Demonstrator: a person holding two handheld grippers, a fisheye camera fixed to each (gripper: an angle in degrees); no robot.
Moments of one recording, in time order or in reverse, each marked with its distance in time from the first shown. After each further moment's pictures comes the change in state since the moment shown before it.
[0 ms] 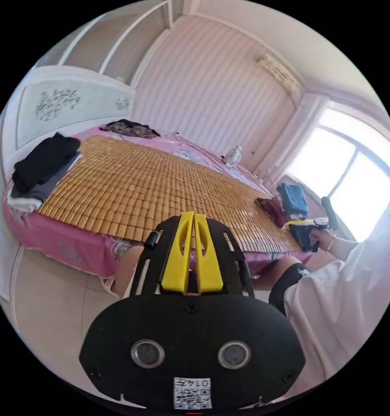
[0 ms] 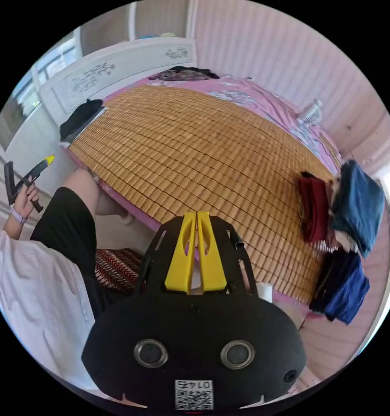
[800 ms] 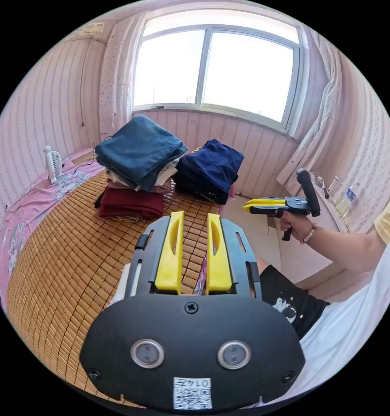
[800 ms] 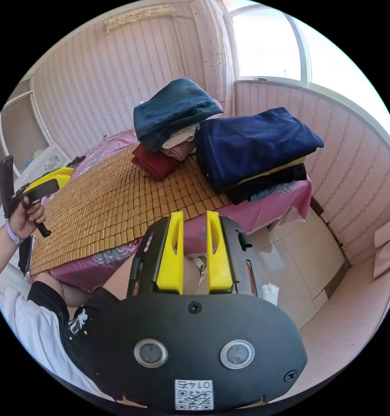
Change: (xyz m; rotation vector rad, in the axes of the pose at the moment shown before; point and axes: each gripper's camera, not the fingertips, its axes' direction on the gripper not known) left arm 0.526 -0.208 0.330 -0.298 0.577 0.737; right arm 0.293 0.362 -0.047 0.318 0.148 0.756
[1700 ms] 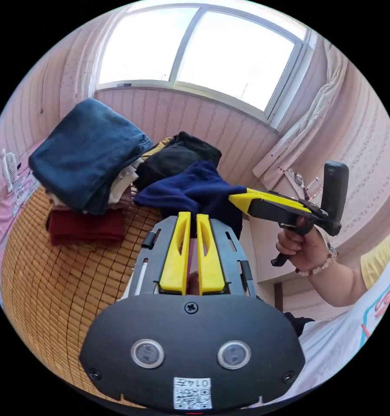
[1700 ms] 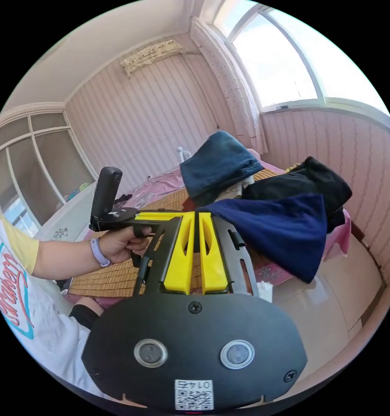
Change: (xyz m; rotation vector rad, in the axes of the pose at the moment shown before) left arm -0.028 -0.079 0.015 -0.069 0.195 -0.052; right arm -0.006 -0.027 -0.055 0.212 -0.382 -0.044
